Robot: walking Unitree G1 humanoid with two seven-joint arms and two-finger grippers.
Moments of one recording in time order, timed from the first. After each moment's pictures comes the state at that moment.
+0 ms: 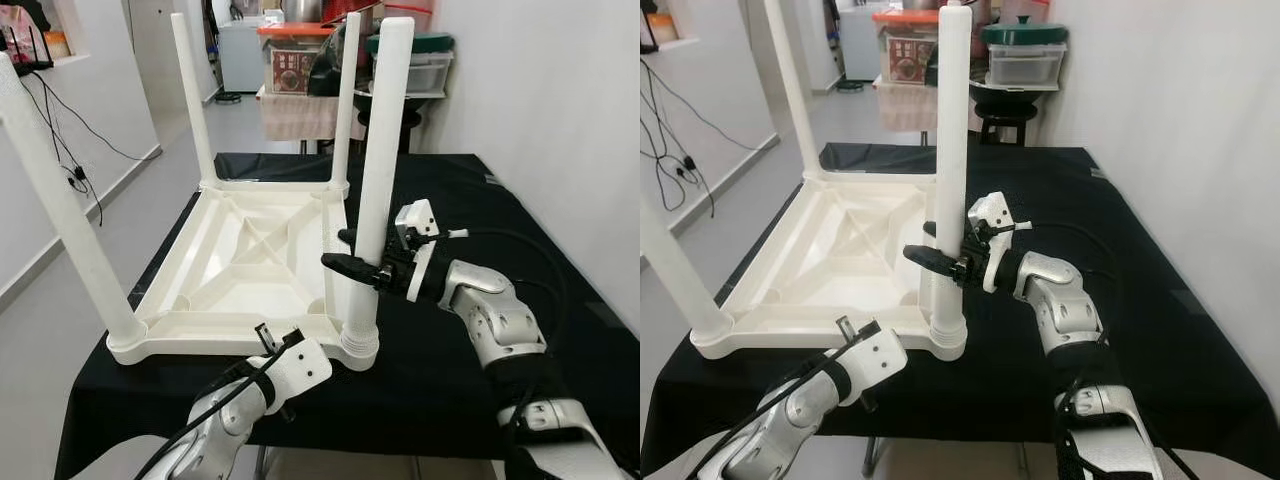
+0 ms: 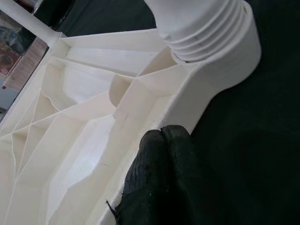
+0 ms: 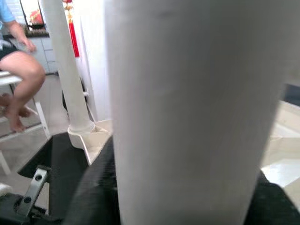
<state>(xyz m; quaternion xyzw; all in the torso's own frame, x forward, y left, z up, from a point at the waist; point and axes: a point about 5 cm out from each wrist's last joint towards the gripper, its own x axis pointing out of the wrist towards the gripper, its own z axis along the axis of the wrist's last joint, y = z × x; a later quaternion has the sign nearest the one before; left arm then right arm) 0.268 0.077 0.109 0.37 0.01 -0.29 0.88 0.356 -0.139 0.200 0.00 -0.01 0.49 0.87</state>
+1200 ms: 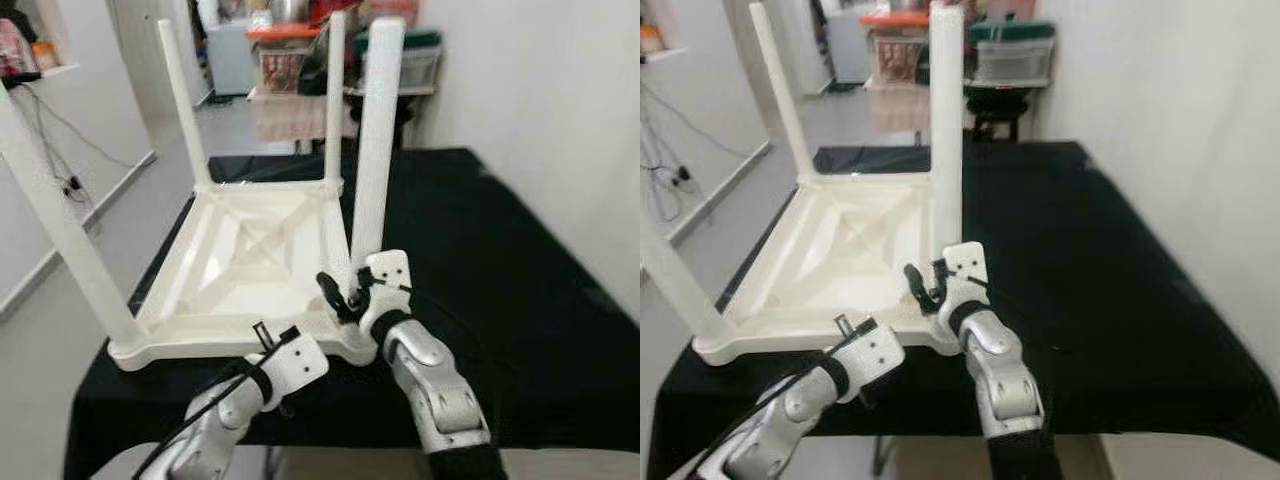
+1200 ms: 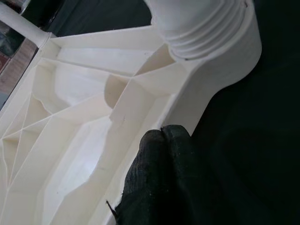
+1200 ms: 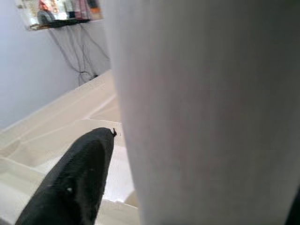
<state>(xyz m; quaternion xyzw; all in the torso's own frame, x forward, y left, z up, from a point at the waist) 0.269 0.087 0.107 0.37 0.02 -0.29 0.88 0.316 -0.082 0.156 0.03 0.01 0.25 0.97</state>
